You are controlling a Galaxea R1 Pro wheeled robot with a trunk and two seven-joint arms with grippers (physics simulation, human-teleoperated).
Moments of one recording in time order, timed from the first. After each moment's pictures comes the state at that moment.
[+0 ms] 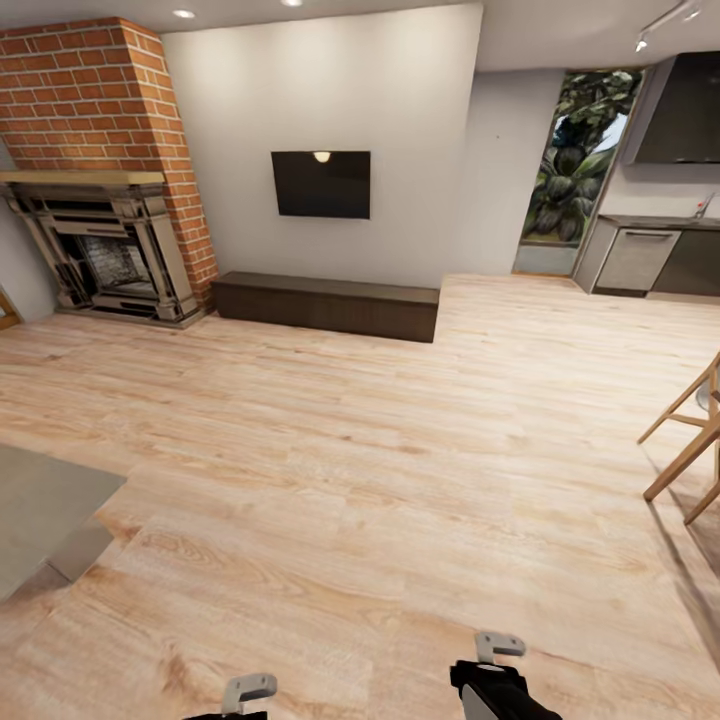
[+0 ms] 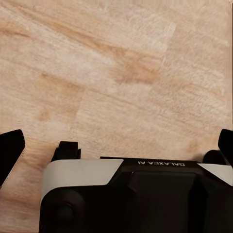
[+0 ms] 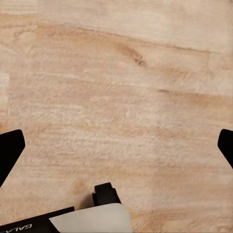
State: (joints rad) left arm -0.28 -0.05 0.03 -0.55 0.10 0.39 -0.01; right arm -0.47 0.01 0.56 -0.38 -0.64 0.19 -0.49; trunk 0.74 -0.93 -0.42
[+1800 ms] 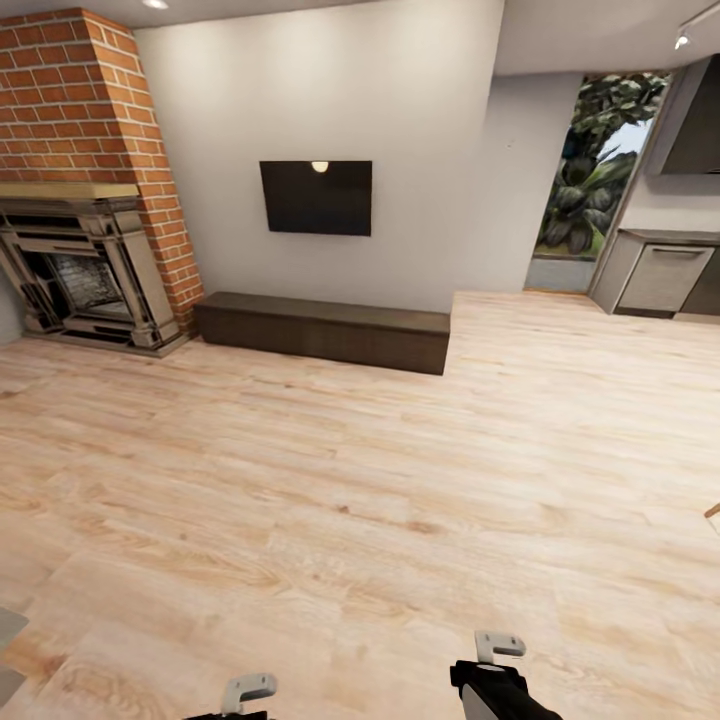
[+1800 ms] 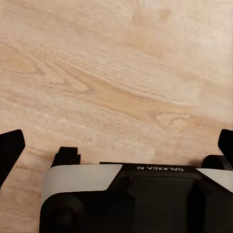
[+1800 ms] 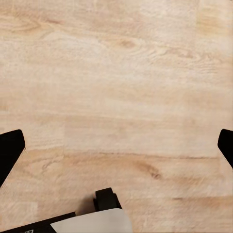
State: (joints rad) left arm -0.28 -0.05 0.03 -0.55 0.10 0.39 -0.01; right arm -0.47 0.01 0.56 -0.38 -0.64 0.19 -0.49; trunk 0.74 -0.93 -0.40
